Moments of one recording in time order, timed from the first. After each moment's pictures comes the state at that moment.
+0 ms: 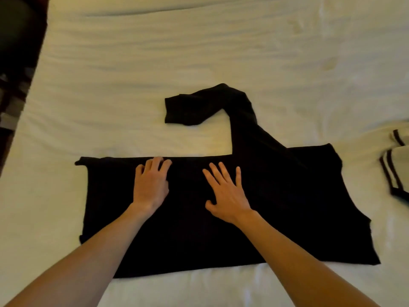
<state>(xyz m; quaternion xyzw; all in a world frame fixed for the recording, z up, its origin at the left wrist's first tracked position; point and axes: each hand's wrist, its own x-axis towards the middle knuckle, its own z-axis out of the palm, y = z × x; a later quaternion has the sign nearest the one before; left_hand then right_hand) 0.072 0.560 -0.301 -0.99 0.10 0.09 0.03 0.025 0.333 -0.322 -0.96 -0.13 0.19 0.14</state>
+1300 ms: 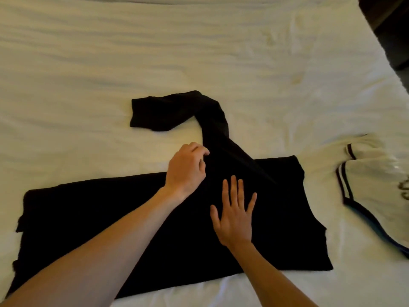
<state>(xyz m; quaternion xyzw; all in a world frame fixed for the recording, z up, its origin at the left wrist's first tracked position) 0.110 0.404 -0.270 -0.94 0.15 0.03 -0.31 -0.024 0.264 -0.369 -0.99 0.08 0.08 0.07</state>
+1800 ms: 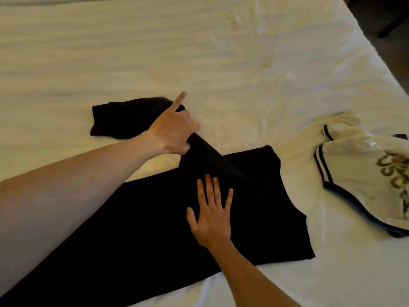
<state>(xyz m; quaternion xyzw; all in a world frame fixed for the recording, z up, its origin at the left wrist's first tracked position) 0.220 0.339 -0.244 -0.85 0.50 0.08 0.13 -0.023 0.256 -0.375 -0.99 0.07 0.06 0.14</state>
